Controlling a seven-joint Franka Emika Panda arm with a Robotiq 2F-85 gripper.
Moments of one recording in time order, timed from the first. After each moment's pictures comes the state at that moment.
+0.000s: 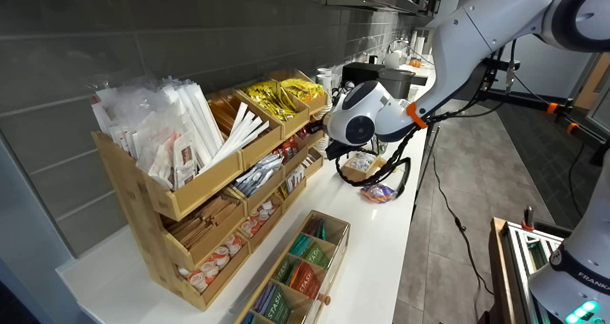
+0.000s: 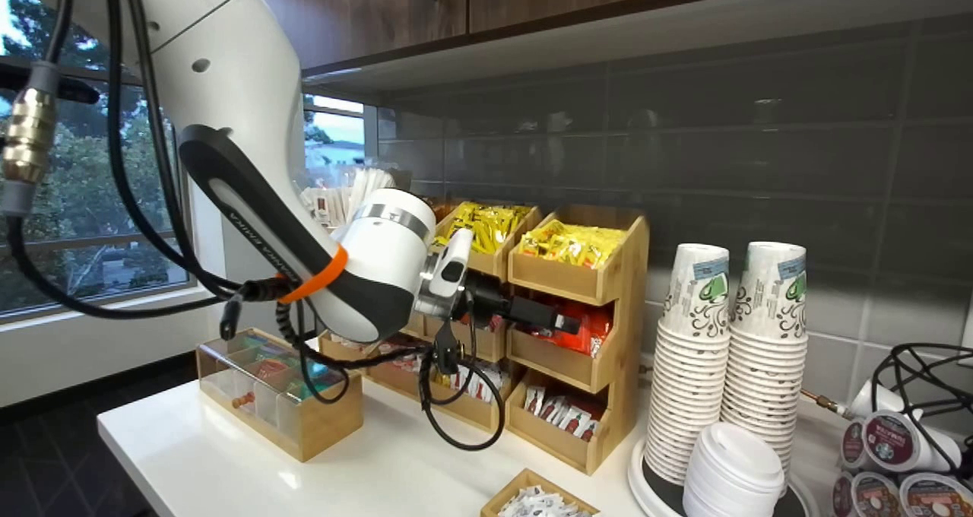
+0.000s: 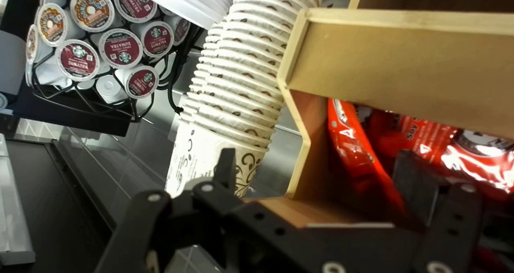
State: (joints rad) arm -0.07 0.41 0.03 -1.93 -1.94 2.31 2.02
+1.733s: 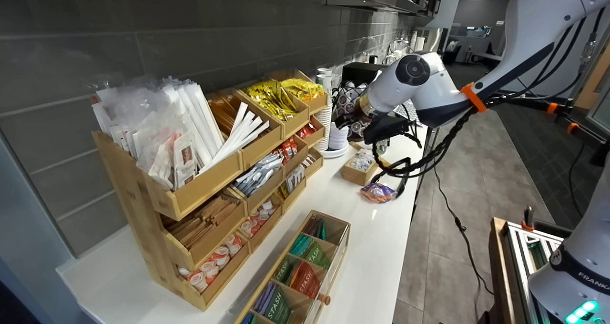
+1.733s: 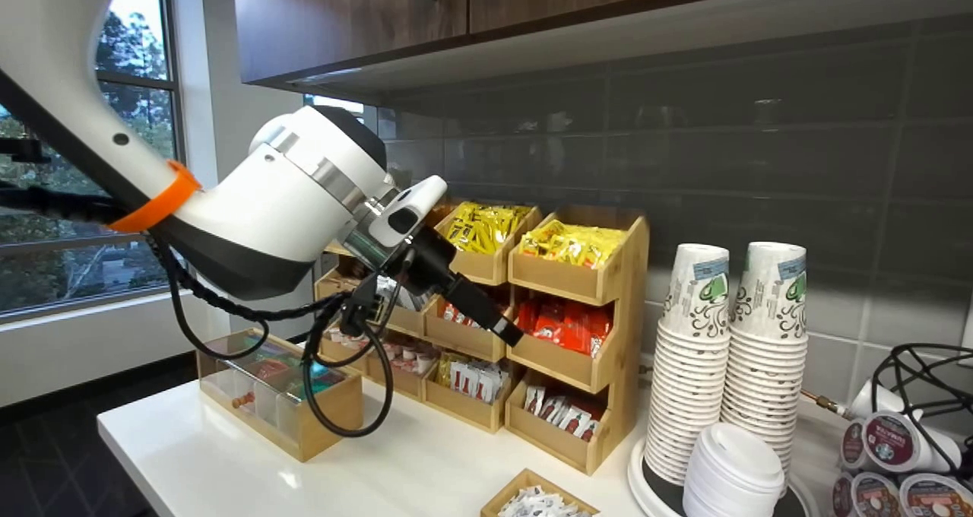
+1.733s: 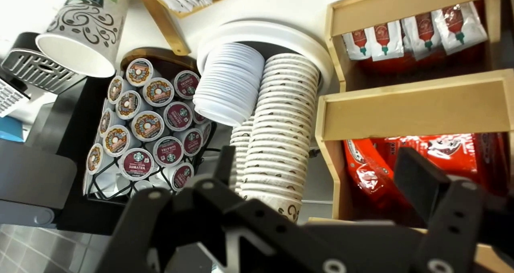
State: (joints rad) arm -0.10 0.02 -0.03 -2.27 -1.42 2.64 1.64
